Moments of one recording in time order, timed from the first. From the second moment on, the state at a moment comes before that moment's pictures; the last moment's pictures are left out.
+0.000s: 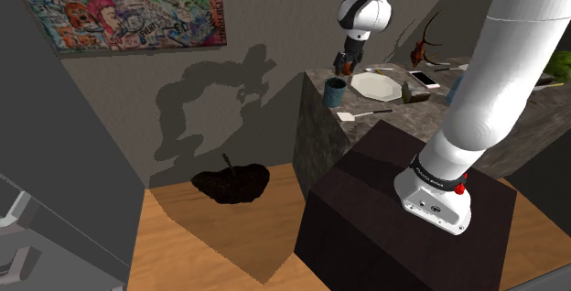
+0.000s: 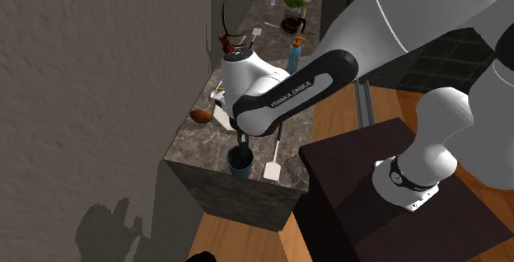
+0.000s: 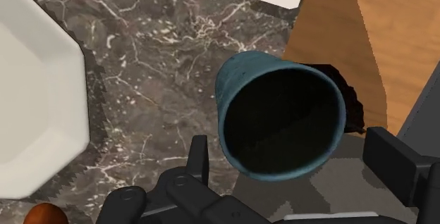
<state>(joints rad) -0.11 0.25 -0.42 -2.20 0.30 2.40 -0.54</state>
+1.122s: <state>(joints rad) -0.19 0.50 -0.36 -2.08 0.43 2.48 -0.65</state>
